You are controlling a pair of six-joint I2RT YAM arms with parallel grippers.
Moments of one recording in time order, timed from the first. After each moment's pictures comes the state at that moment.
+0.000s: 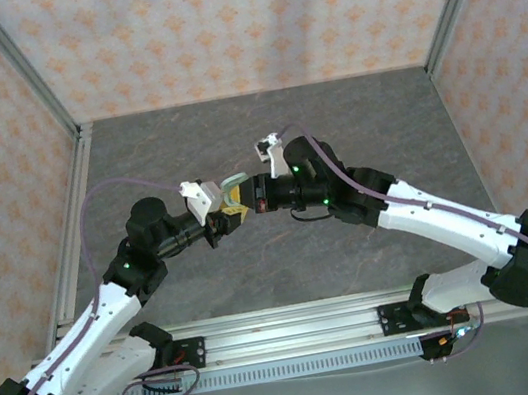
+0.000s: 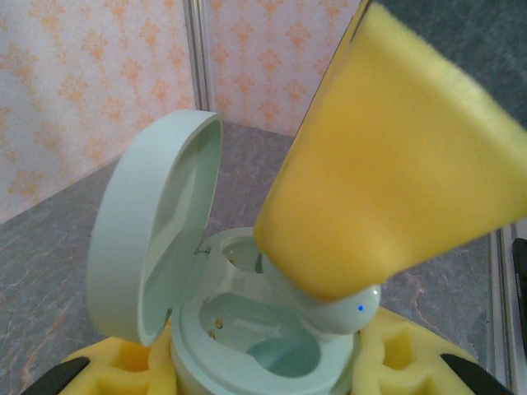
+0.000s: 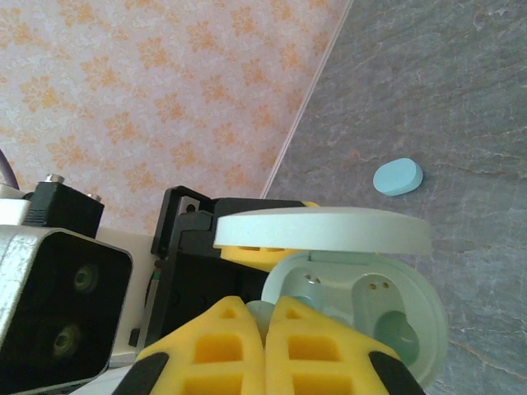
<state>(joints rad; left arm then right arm) -0.49 0.86 0.65 0.02 0.50 0.09 0.94 1.28 1.24 -0.33 -0.24 0.84</state>
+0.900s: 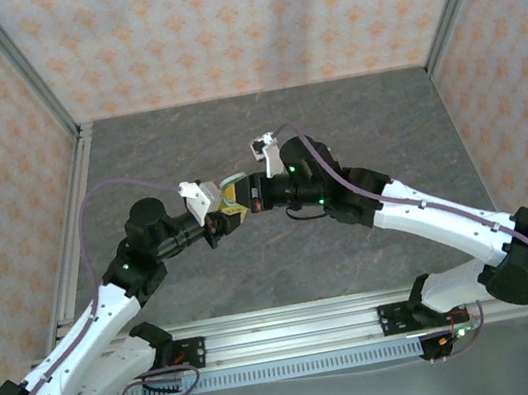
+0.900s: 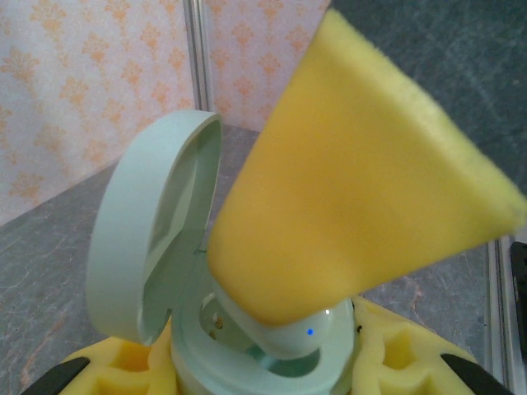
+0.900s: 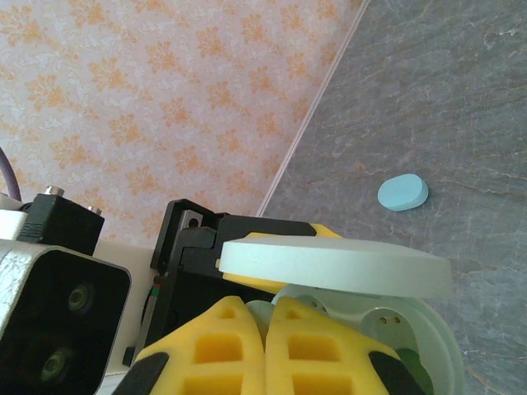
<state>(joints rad) -0.49 0.85 0.65 0.02 0.50 0.09 0.94 1.31 1.24 -0.29 -0.23 0.81</state>
